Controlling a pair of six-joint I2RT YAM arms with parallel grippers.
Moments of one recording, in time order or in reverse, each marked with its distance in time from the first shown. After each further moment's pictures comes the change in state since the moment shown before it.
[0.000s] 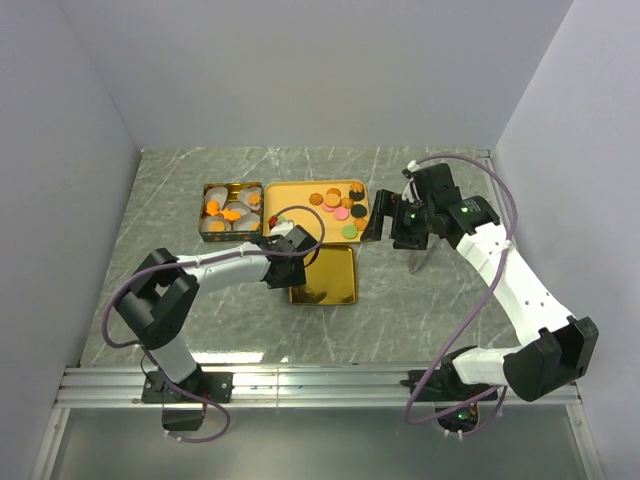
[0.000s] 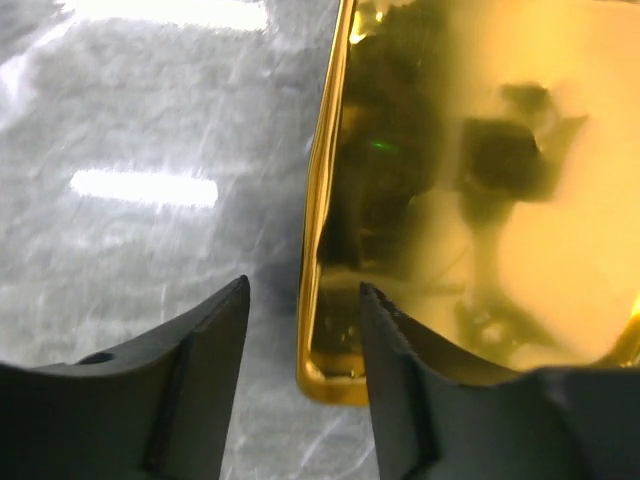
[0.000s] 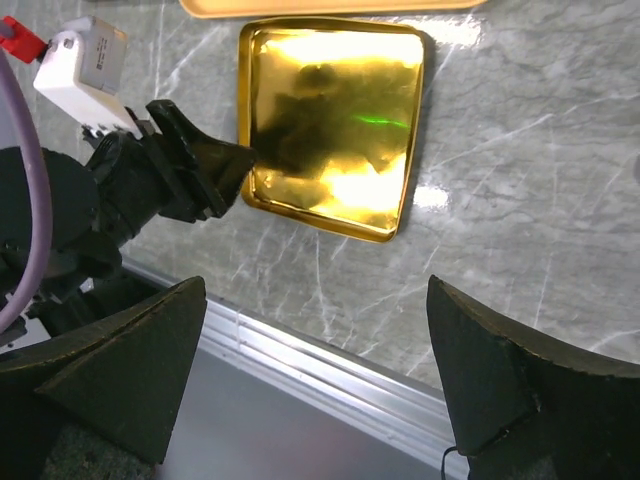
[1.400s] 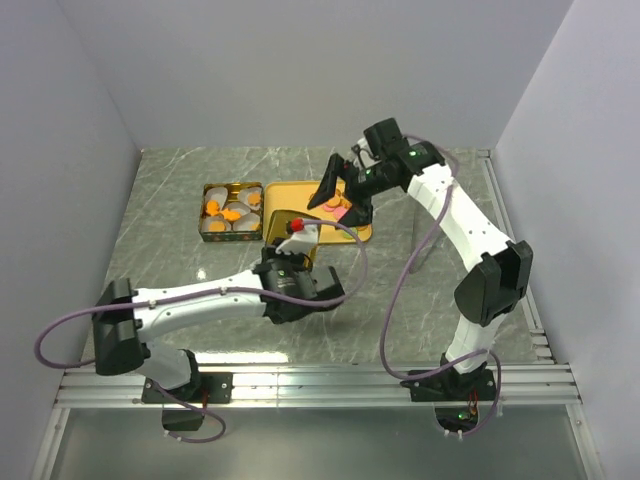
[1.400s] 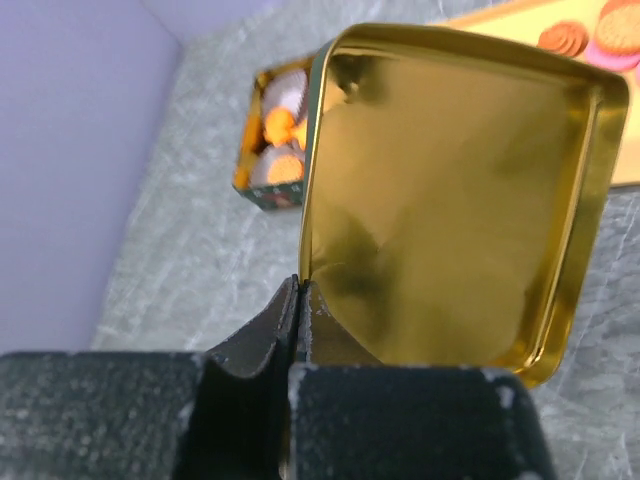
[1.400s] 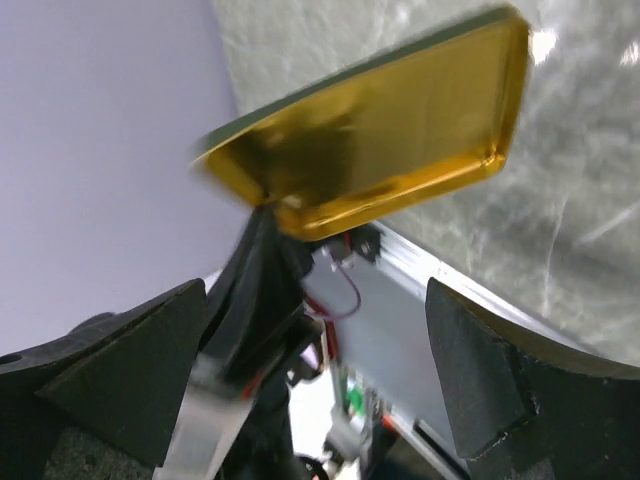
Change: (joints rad) left arm -0.391 -0.229 0.189 -0.469 -0.941 0.082; right arm 0.082 0.491 0.600 -0.153 -0.373 0.268
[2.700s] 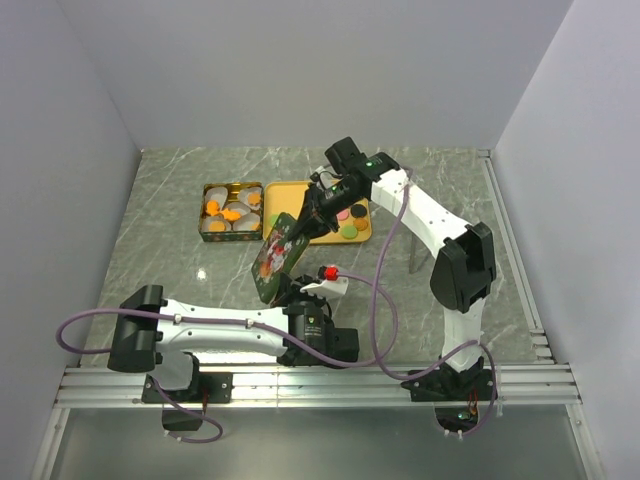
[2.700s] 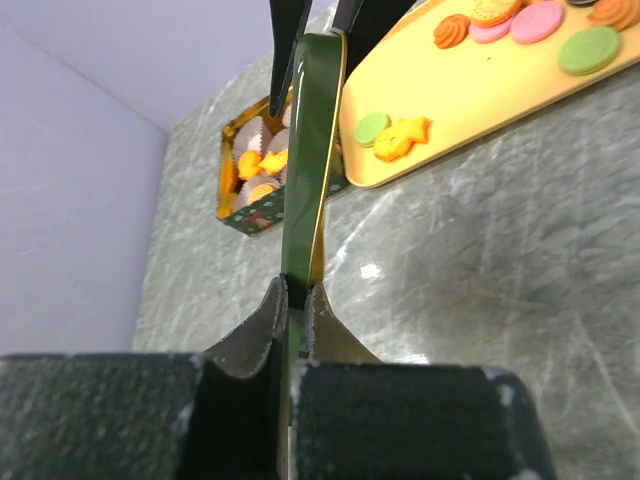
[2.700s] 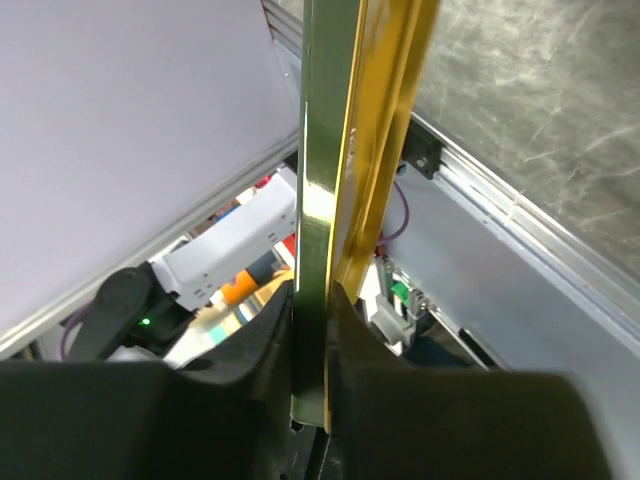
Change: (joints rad) left arm -0.323 0.140 0.090 -0.364 -0.115 -0.265; right arm 0.135 0.174 -0.040 0.042 -0.264 0.056
